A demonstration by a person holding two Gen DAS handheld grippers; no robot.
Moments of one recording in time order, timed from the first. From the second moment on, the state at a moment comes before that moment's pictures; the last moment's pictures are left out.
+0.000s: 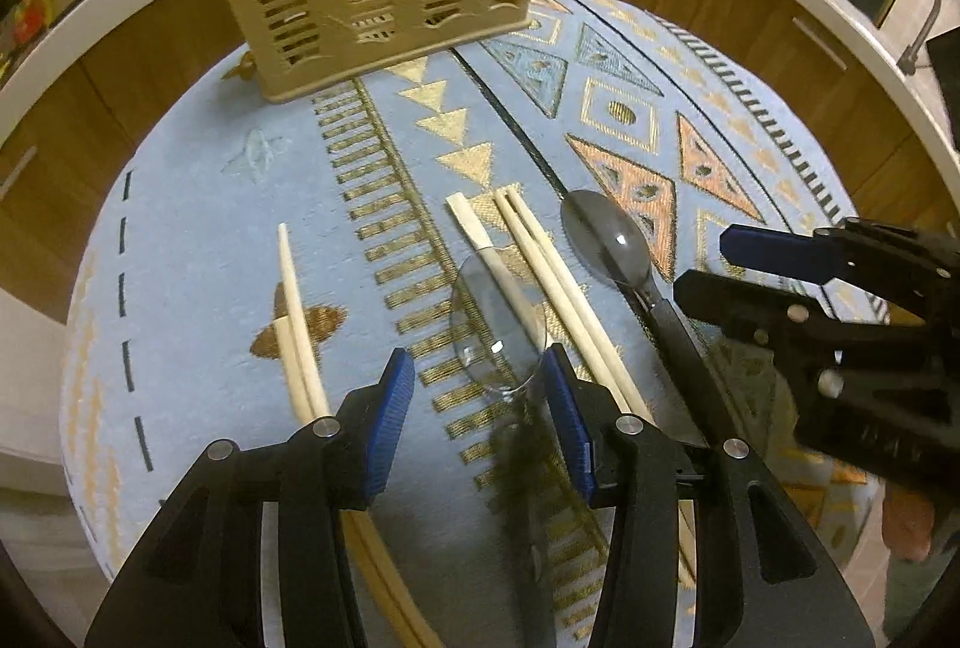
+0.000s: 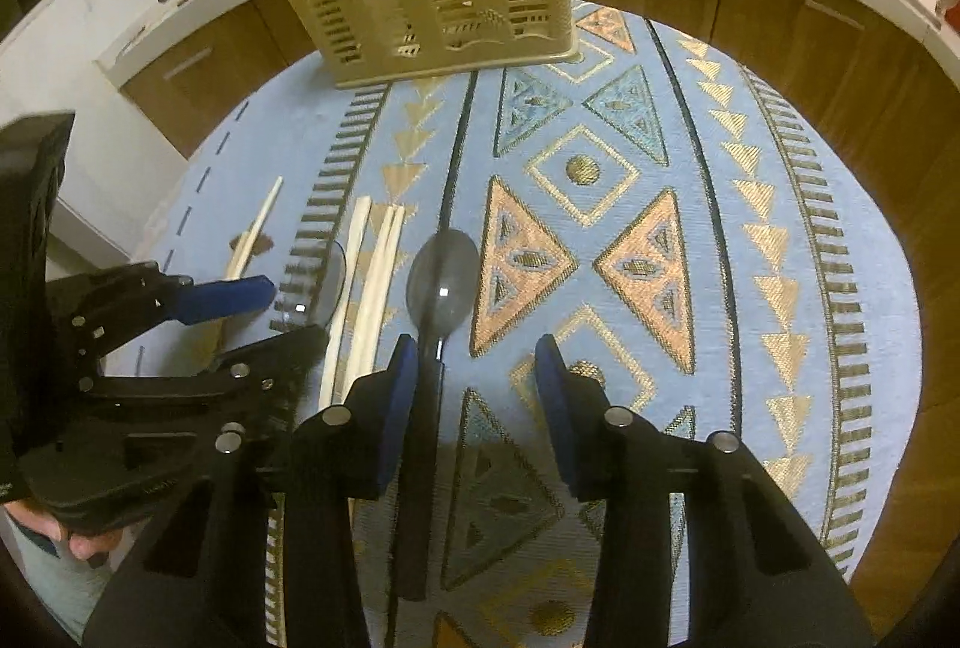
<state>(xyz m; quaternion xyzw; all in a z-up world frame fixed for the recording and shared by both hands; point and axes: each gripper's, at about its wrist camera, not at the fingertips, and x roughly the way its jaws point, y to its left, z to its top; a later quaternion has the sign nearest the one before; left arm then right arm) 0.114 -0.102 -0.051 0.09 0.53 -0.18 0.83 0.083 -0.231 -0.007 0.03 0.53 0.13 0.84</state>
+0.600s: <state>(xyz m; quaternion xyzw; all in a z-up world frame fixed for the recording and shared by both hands) 0.122 -0.101 -0.051 0.06 0.51 -0.16 0.84 0.080 -0.212 -0.014 -0.03 0.52 0.12 0.85</state>
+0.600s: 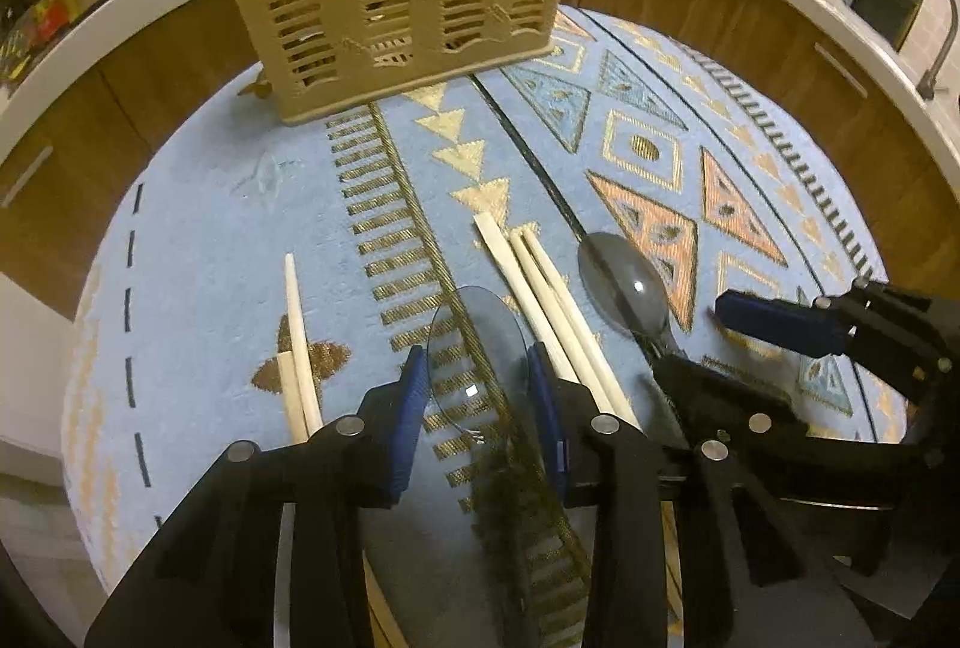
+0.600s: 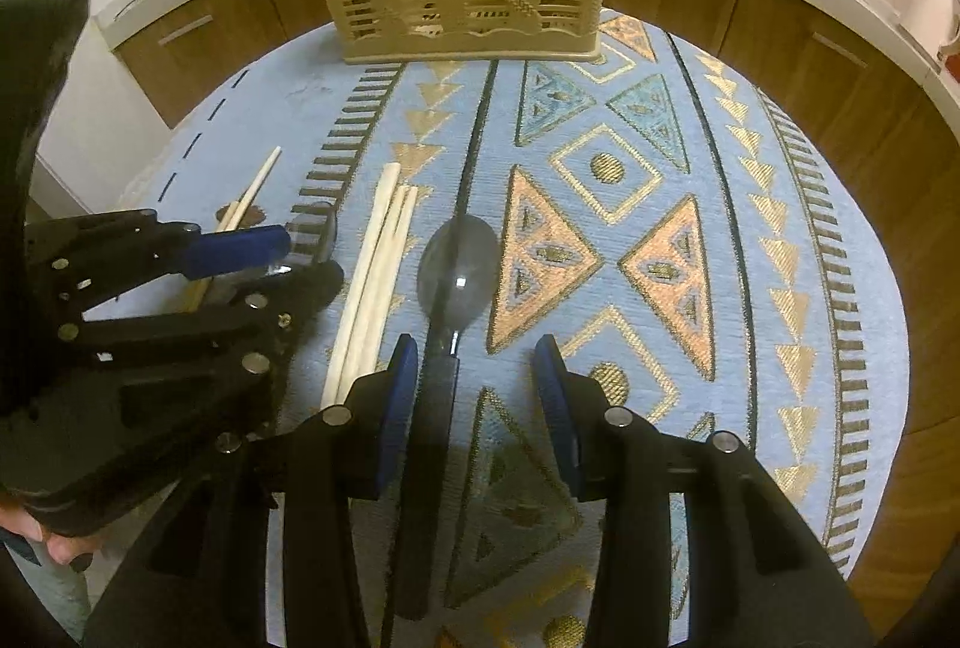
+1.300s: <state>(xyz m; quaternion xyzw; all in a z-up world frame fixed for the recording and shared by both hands) 0.121 -0.061 -0.051 -0.02 0.50 -0.16 0.85 0.080 -0.214 -0.003 -0.01 0.49 0.12 0.86</state>
